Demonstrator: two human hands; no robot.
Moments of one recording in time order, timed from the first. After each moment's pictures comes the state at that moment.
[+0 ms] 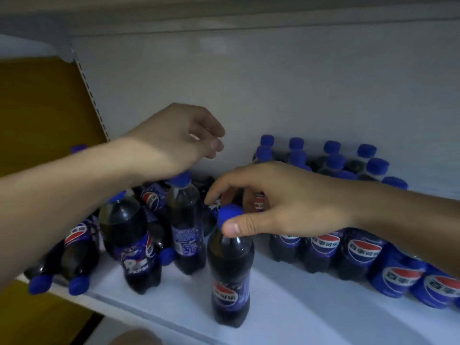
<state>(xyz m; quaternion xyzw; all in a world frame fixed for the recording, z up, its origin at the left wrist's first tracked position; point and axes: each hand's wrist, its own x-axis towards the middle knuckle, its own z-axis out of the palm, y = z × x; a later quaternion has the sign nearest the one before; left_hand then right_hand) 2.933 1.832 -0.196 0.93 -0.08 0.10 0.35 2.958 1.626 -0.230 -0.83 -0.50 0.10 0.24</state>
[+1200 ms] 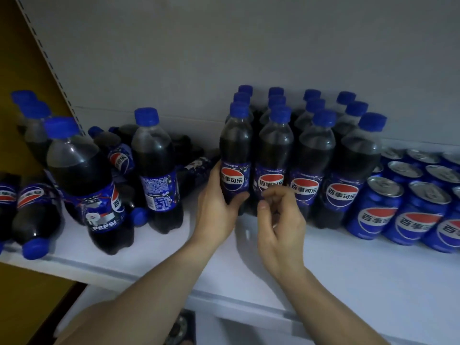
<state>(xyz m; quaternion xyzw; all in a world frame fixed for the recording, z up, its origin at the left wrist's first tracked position) 2.955 1.748 -0.454 0.81 -0.01 0.24 0.53 2.918 1.619 -0.448 -0.74 -0.14 -0.30 0.59</state>
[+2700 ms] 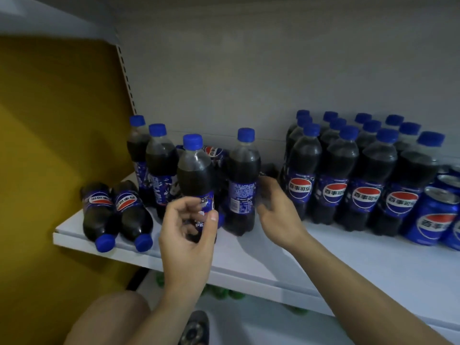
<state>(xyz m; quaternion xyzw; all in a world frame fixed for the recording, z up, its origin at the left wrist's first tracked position) 2.813 1.891 -0.420 0.68 0.01 0.41 0.61 2.921 1.736 -0.419 -0.84 -0.19 -0.10 0.49</state>
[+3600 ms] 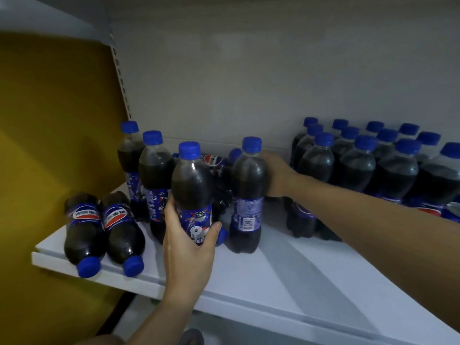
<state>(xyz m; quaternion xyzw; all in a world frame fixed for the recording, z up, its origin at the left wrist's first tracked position) 2.867 1.914 -0.443 0.75 0.09 0.34 0.56 3.019 1.765 -0.344 -0.92 -0.27 0.00 0.29</state>
